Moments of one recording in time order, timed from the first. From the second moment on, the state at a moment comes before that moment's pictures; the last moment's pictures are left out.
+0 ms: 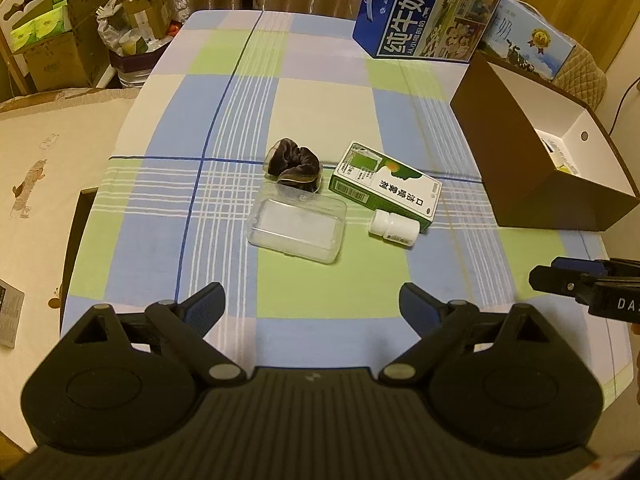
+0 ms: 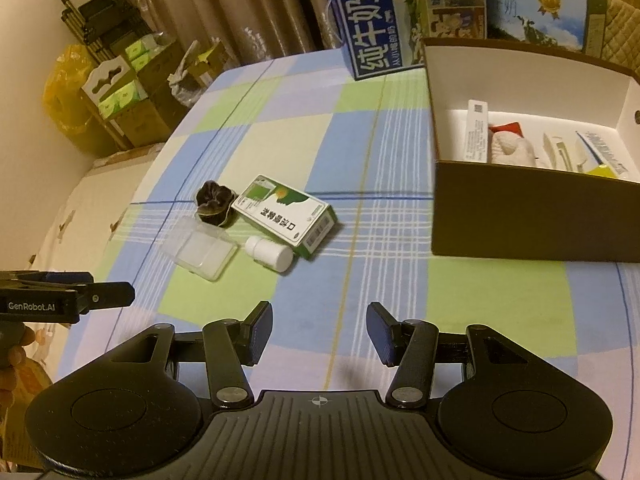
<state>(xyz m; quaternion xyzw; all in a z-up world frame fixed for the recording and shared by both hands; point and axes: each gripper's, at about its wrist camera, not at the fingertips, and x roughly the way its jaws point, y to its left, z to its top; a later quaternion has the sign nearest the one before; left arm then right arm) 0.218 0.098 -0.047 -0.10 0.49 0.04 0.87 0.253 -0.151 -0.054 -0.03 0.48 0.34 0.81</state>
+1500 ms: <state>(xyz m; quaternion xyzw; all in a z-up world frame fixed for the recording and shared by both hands) 0.299 0.129 -0.129 -0.03 0.51 0.01 0.86 0.294 -0.061 -0.110 -0.03 0.54 0.36 0.76</state>
